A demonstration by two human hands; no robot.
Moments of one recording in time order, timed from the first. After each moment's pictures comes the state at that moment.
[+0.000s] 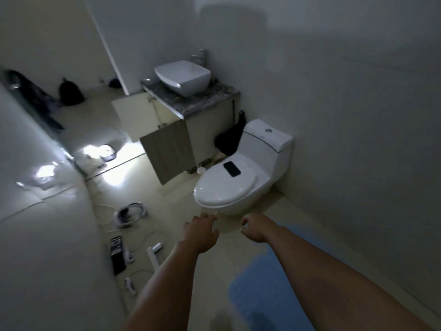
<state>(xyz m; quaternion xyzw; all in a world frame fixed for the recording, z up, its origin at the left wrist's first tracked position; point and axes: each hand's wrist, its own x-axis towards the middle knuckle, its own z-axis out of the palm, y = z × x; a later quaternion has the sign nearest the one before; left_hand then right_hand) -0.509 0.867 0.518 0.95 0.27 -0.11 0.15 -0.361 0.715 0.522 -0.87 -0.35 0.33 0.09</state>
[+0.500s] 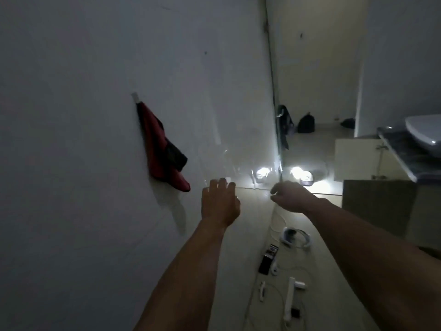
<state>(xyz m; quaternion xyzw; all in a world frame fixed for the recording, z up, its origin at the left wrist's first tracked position) -0.777 0.900 0.748 0.71 0.66 0.14 -0.20 -0.551 0.970 0.731 -0.58 -0.78 0.19 0.16</state>
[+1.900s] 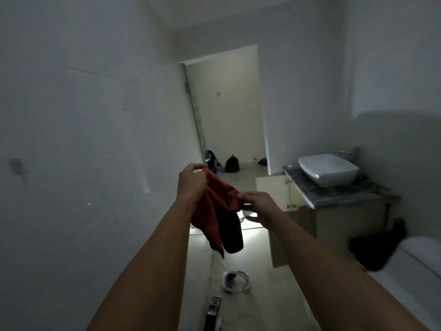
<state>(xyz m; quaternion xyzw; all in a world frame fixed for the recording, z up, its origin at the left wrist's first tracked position) -0.647 0.981 0.920 0.58 0.52 0.55 0.30 -0.462 0.986 0.823 -0.48 -0.46 0.52 0.54</state>
